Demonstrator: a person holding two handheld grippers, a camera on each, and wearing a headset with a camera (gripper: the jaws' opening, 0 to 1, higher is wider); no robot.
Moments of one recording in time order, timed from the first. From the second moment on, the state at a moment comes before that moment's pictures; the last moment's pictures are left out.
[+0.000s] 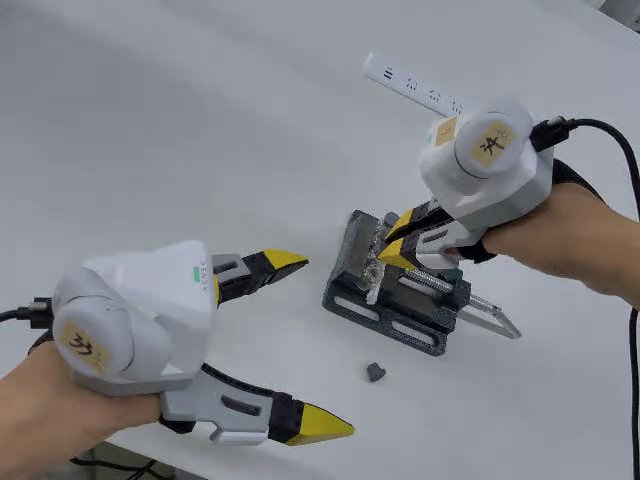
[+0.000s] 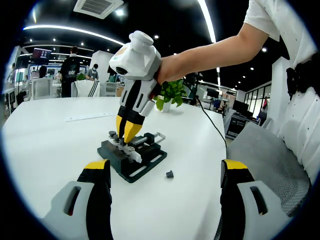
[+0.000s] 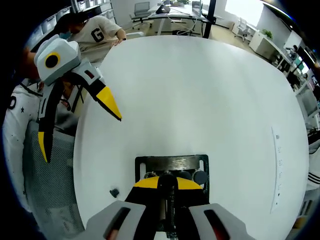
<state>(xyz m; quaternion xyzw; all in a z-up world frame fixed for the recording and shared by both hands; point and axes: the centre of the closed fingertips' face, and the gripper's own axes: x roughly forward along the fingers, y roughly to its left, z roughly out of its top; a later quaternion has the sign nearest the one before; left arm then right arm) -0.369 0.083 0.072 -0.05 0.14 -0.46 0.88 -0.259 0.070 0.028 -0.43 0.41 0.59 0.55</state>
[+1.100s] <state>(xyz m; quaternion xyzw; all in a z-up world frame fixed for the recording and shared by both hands) -0.368 0.082 0.077 -0.05 0.14 -0.46 0.87 -0.260 0.071 0.027 -0.45 0.38 0.59 0.55</state>
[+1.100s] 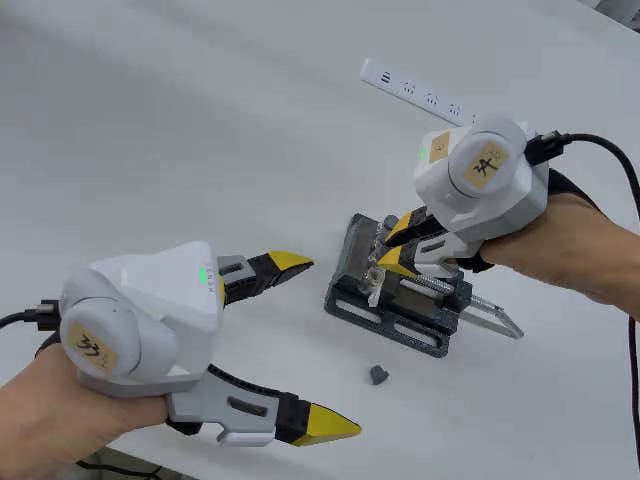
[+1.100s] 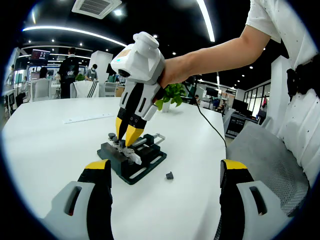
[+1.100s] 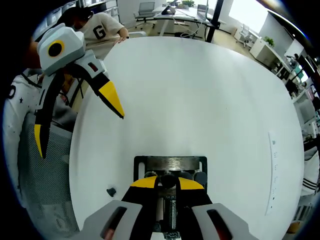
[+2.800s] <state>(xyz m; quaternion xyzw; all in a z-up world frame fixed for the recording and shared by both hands) -0.370 0.081 0.073 -0.05 0.14 -0.47 0.87 -0.260 0.068 0.032 -0.39 0.40 0.61 0.56</state>
